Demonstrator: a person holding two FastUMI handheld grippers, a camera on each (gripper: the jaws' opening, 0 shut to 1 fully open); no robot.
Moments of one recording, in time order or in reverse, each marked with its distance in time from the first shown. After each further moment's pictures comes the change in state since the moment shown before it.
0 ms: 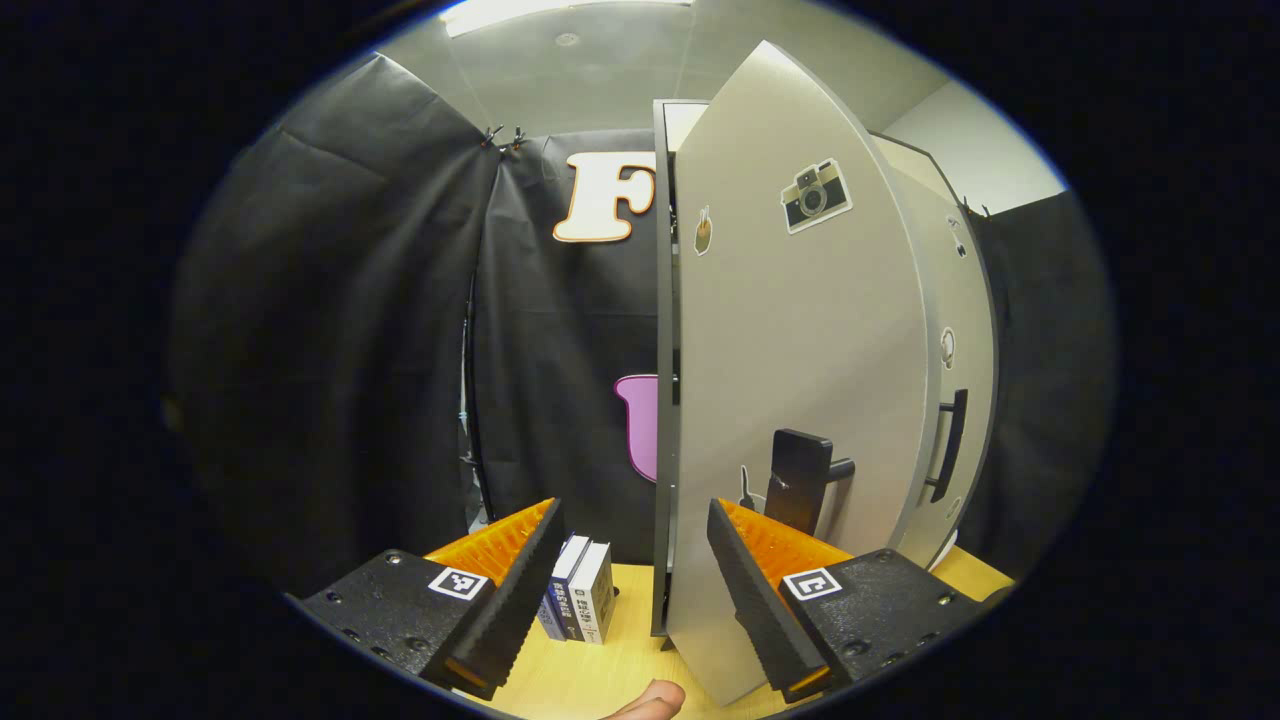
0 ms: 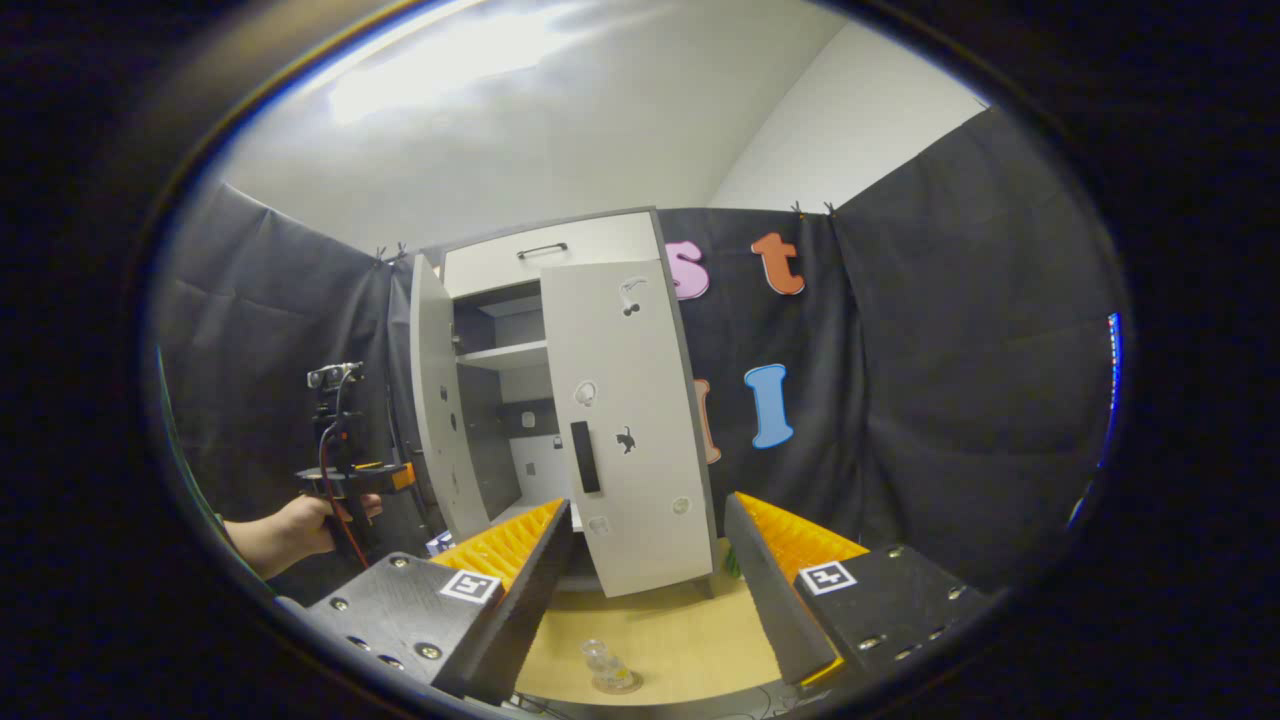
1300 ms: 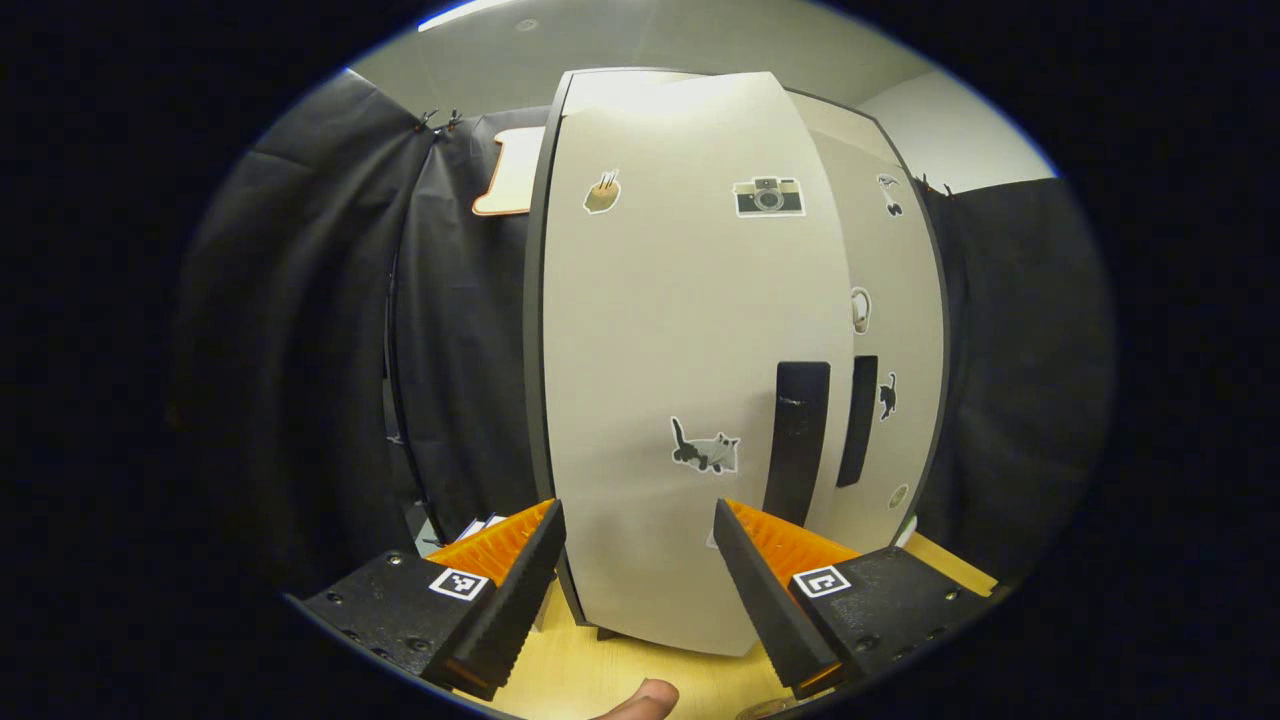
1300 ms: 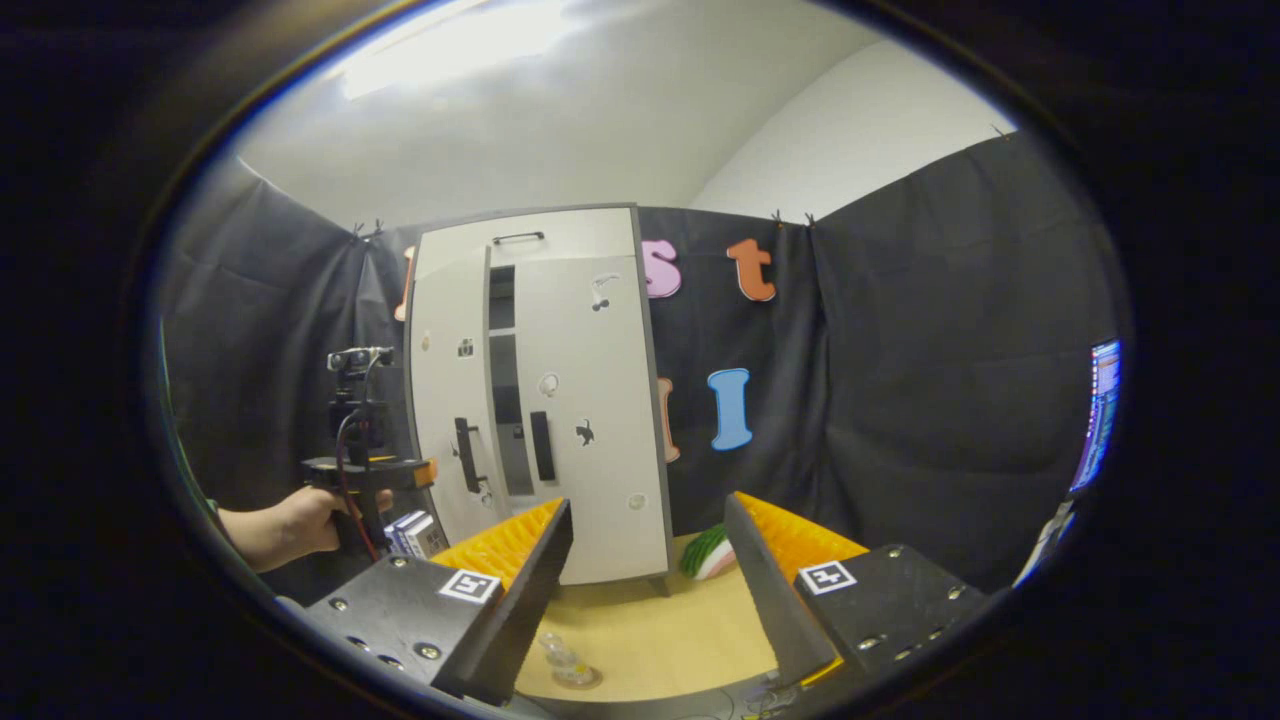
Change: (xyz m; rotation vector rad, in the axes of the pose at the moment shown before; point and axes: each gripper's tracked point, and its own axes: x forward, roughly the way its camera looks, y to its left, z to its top) left arm 0.008 -0.097 -0.034 0.018 0.093 -0.126; right arm 0.018 -0.013 -0.003 -0.094 -0.003 -0.080
